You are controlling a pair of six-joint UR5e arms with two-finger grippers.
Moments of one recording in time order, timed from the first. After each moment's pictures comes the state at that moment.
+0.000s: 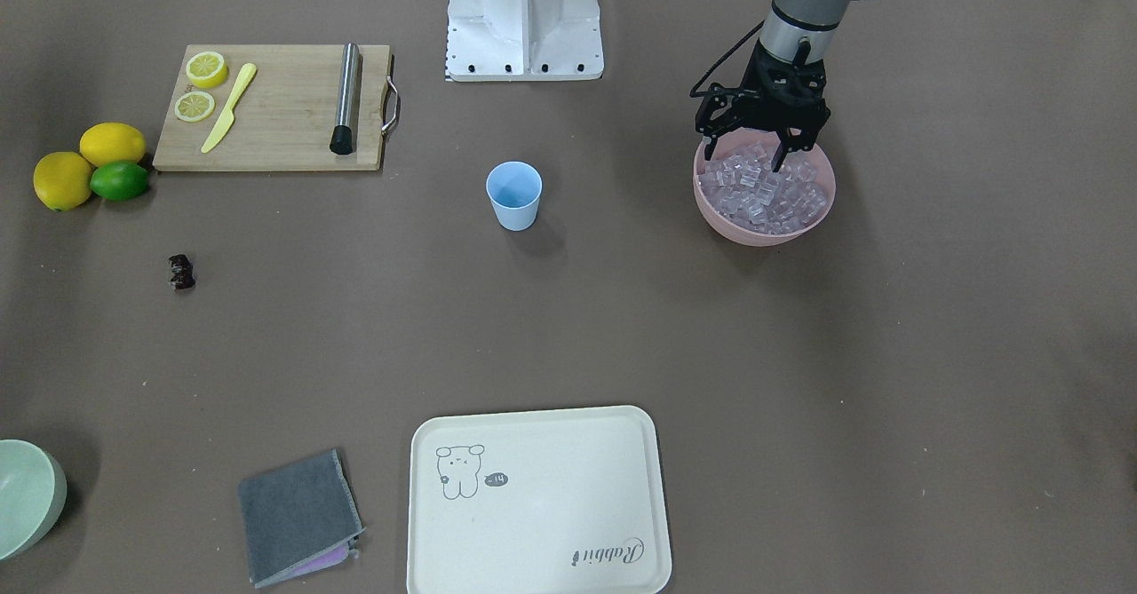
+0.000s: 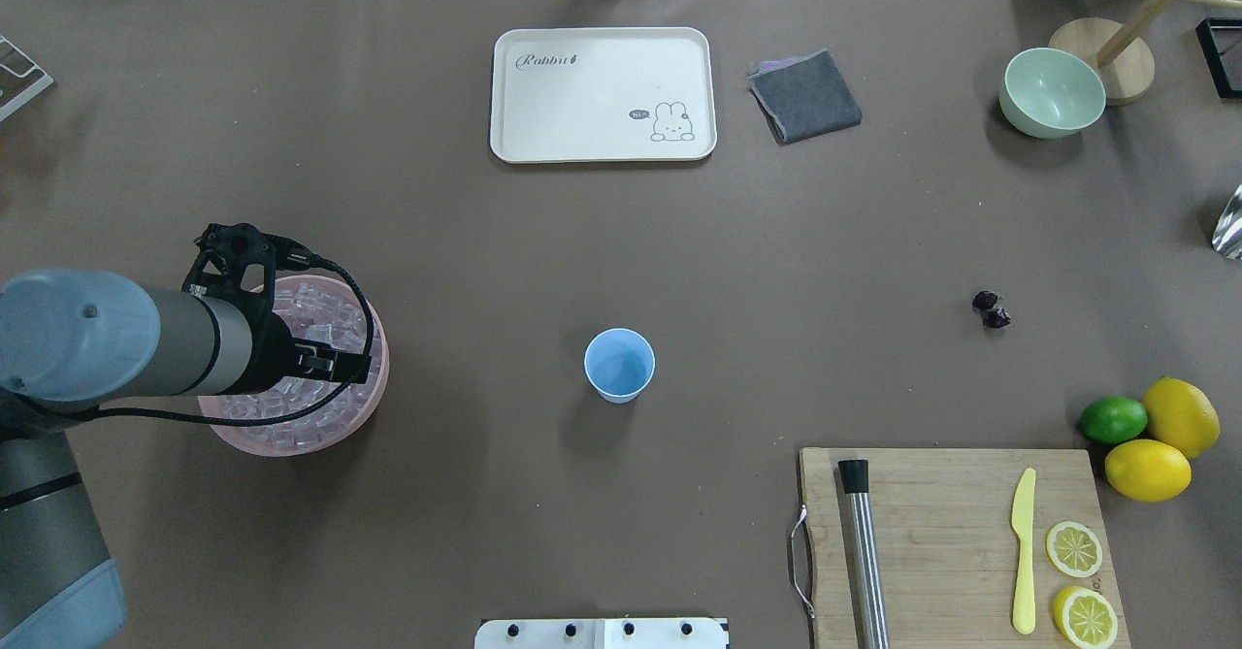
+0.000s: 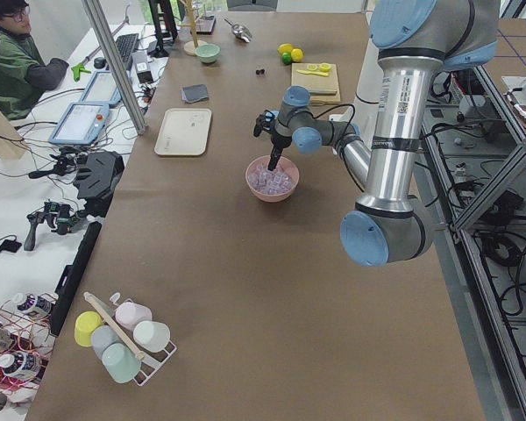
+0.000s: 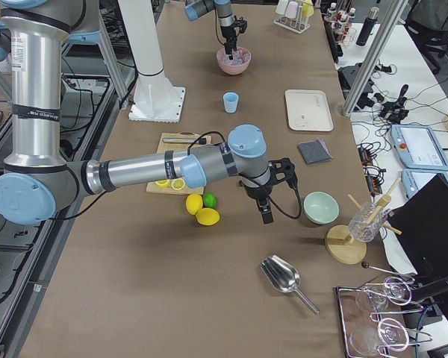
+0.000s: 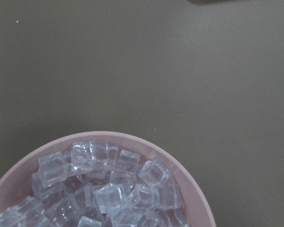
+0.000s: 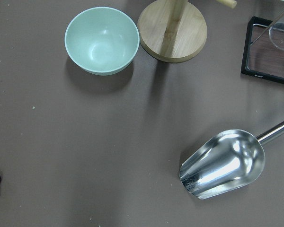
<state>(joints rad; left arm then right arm) -0.51 -1.69 -2.10 -1.80 -1.71 -1.02 1.52 -1.66 1.85 -1.38 2.28 0.07</state>
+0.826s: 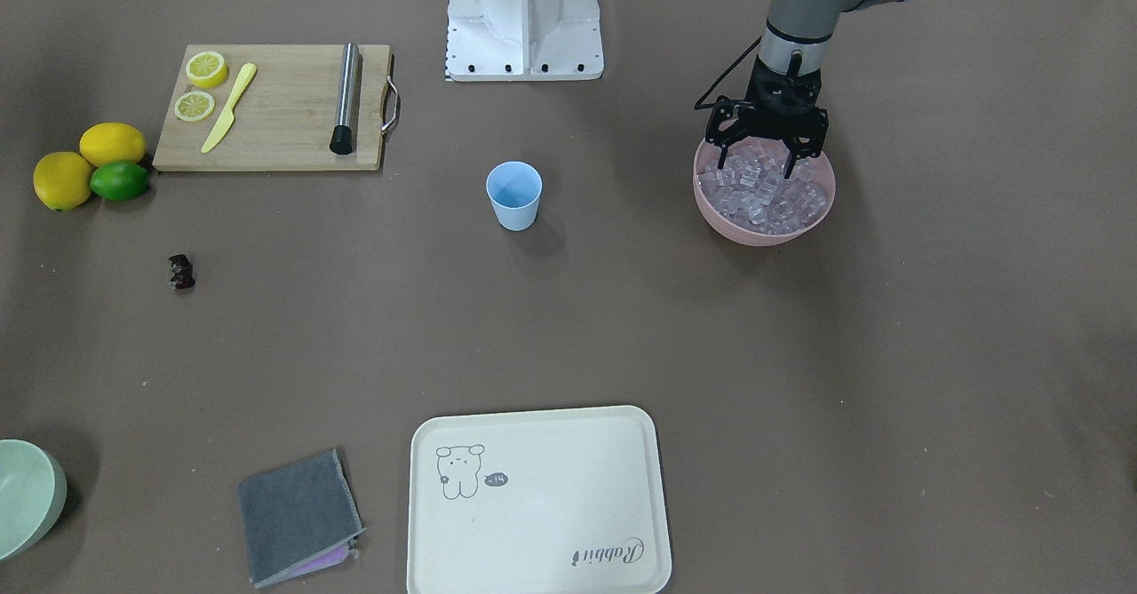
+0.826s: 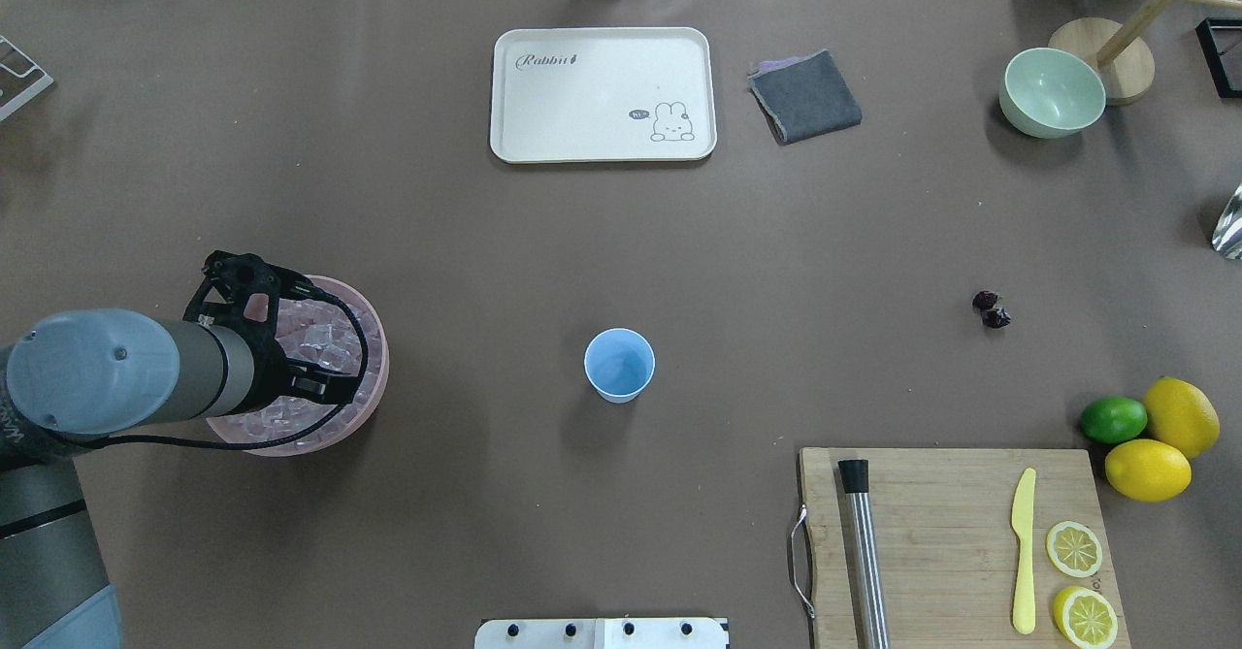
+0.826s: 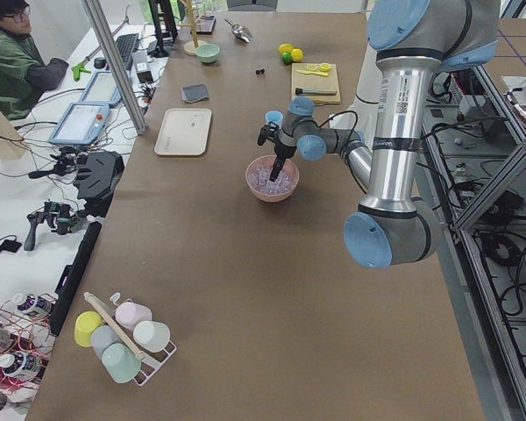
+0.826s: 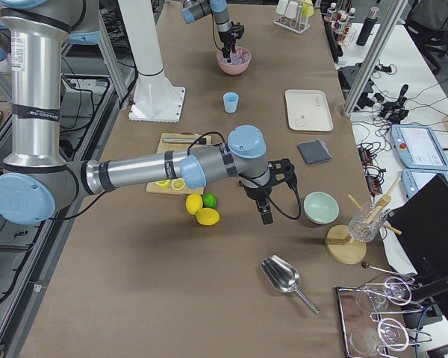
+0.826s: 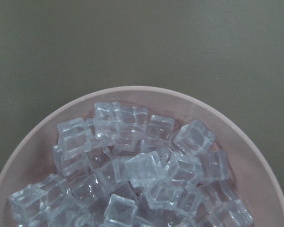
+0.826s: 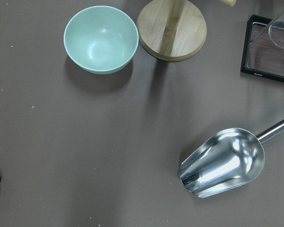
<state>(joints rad) -0.47 -1.66 -2.08 -1.79 -1.64 -0.98 1.52 -1.66 1.85 -1.38 2.28 0.07</state>
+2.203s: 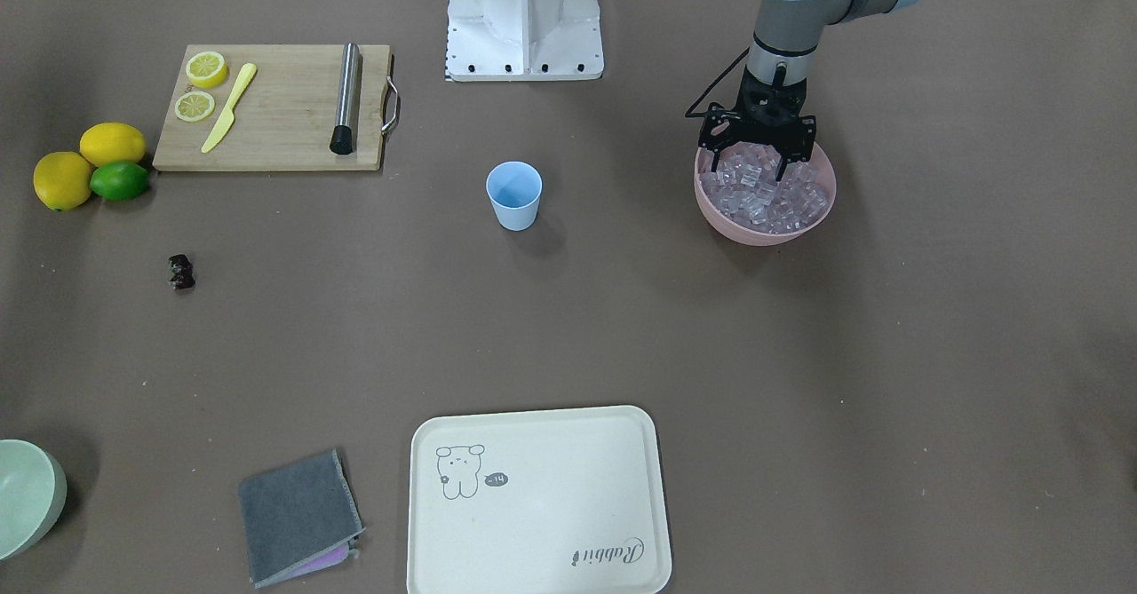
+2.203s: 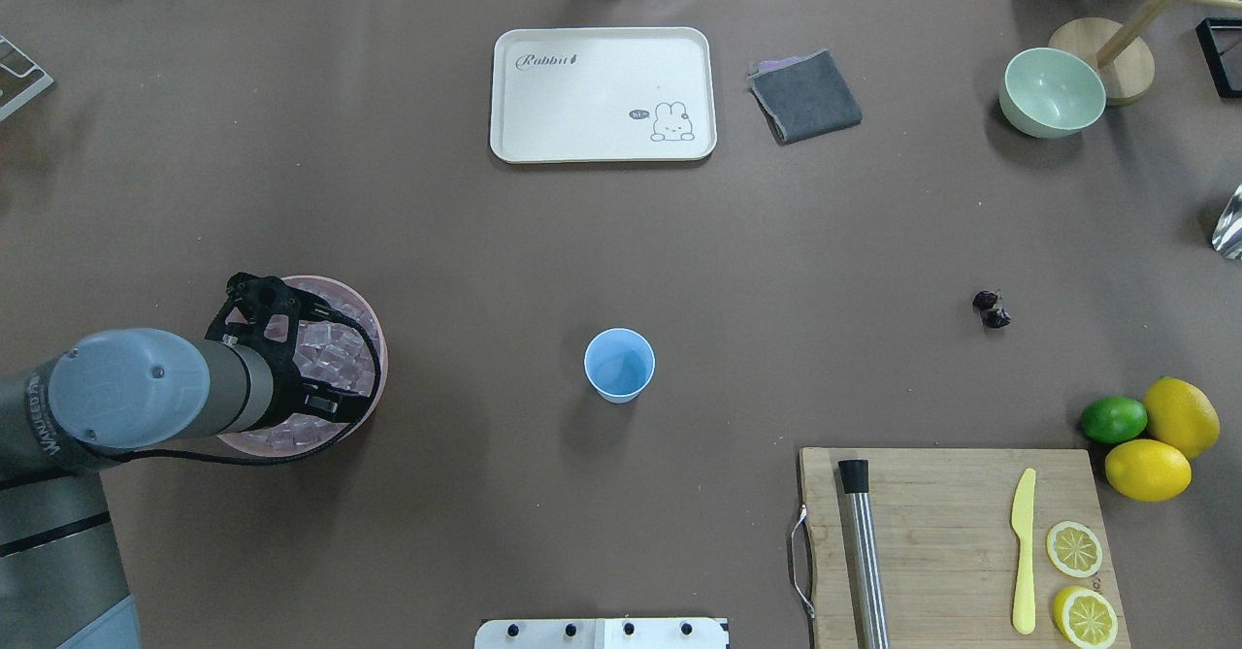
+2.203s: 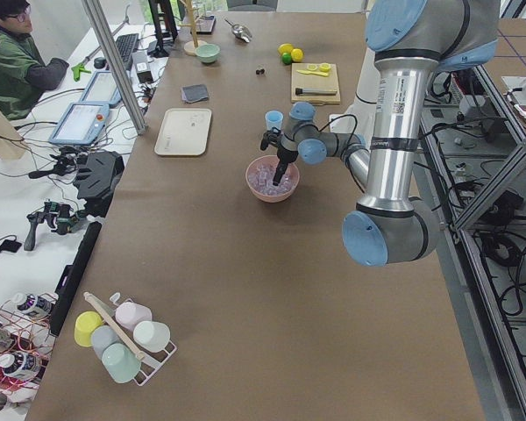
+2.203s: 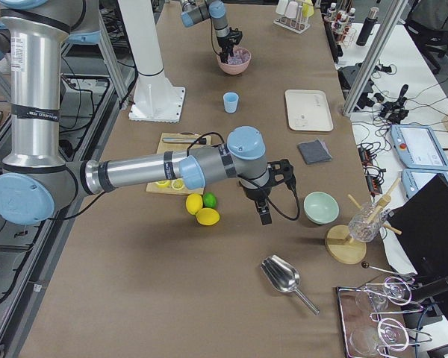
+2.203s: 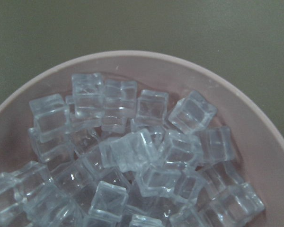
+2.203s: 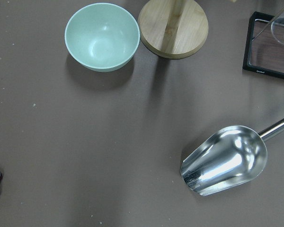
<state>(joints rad) -0.43 -1.67 -2.04 -1.80 -1.64 -0.98 1.52 -1.66 1.85 -1.38 2.29 0.07</state>
